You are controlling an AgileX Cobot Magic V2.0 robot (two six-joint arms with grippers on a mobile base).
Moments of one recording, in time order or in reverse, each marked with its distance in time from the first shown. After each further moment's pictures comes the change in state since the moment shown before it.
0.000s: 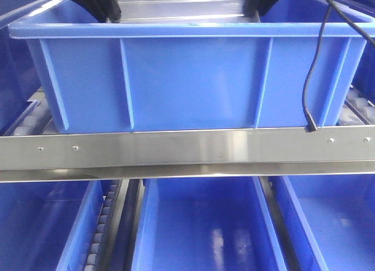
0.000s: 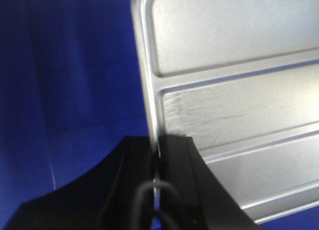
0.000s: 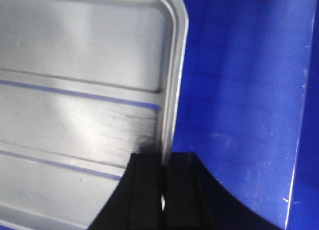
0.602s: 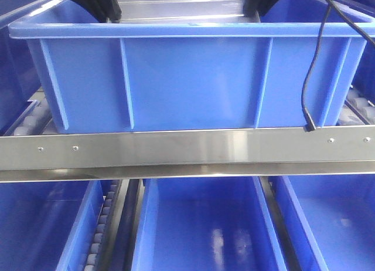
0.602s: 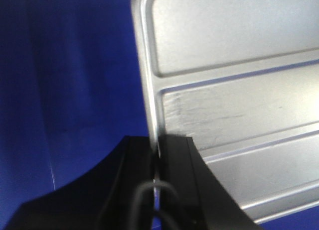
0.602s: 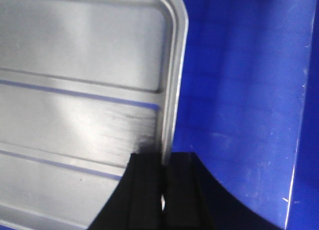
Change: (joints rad) left arm 0.000 0.000 0.000 -0.001 0.000 0.000; right arm 0.000 0.000 0.000 0.000 0.000 0.000
